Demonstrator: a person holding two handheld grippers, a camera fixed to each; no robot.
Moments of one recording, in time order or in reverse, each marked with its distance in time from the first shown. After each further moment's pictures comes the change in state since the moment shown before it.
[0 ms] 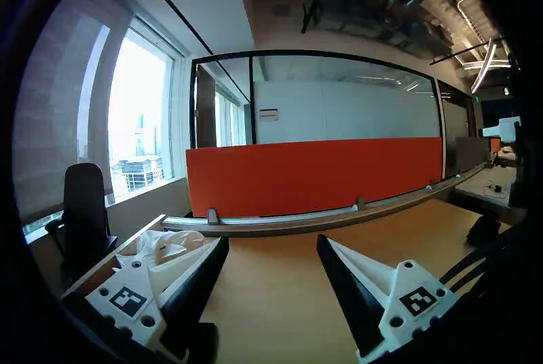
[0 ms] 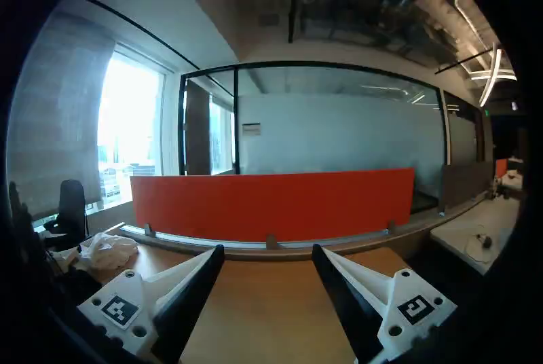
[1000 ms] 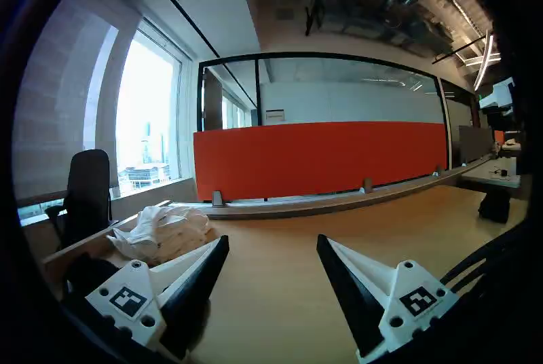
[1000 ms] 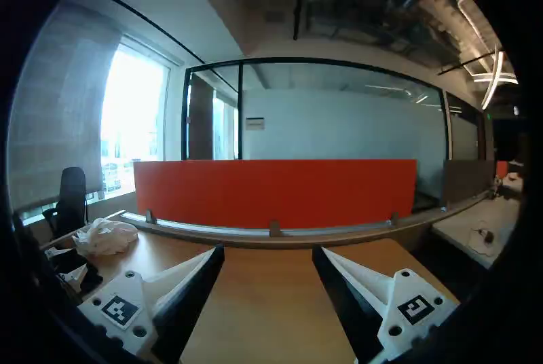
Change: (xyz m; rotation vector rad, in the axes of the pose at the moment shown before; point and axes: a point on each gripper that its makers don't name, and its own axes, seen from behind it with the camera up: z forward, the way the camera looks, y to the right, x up) left arm -0.104 0.003 -0.010 0.040 0.038 0.004; right arm -0.059 -0.011 -0.003 0.010 -0.015 -0.026
